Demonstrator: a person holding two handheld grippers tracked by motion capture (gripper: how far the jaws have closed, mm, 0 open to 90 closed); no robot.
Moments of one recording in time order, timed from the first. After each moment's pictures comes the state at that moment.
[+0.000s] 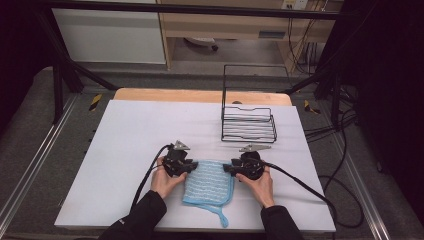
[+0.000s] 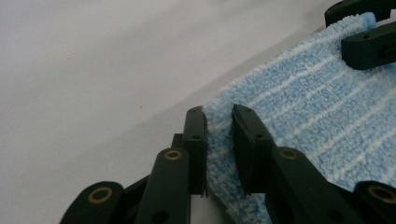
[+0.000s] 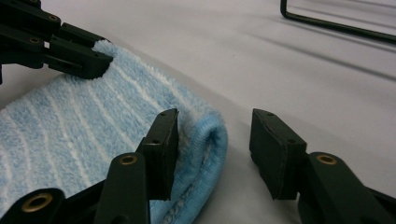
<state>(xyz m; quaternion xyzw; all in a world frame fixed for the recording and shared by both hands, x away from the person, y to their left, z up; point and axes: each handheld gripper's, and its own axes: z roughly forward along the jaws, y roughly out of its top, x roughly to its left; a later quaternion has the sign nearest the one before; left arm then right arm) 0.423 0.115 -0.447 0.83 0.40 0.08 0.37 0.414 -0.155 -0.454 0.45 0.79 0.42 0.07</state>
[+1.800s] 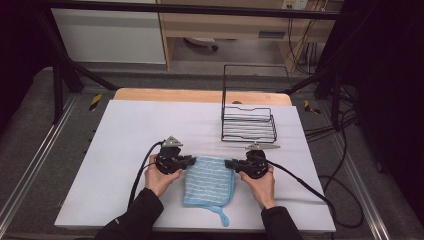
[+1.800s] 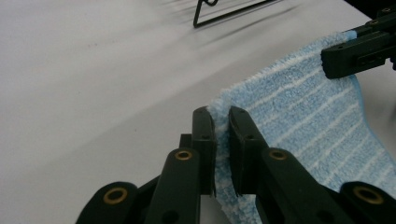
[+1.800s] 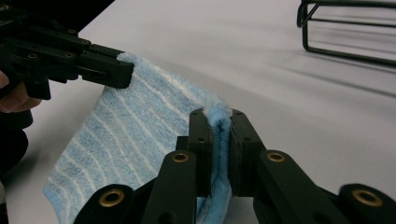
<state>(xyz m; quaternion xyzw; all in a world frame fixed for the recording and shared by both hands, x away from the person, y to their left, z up) 0.413 0.130 -0.416 0.81 0.39 0.07 0.43 0.400 -0.162 -0.428 0.45 0.75 0.48 0.03</state>
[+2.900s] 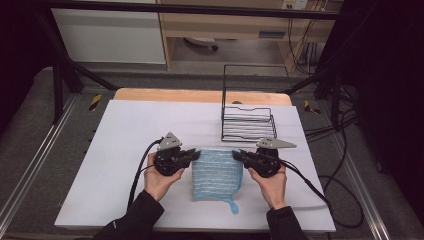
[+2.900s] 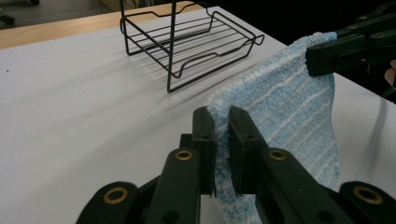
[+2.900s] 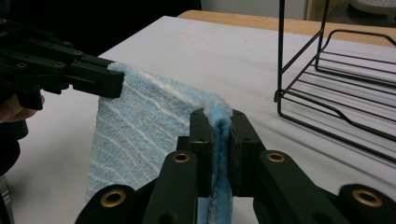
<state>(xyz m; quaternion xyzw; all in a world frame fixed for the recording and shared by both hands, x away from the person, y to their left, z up) 0.385 0.122 -0.375 0.78 0.35 0.12 0.50 0.378 -0.176 -0.375 0.40 0.75 0.52 0.12</state>
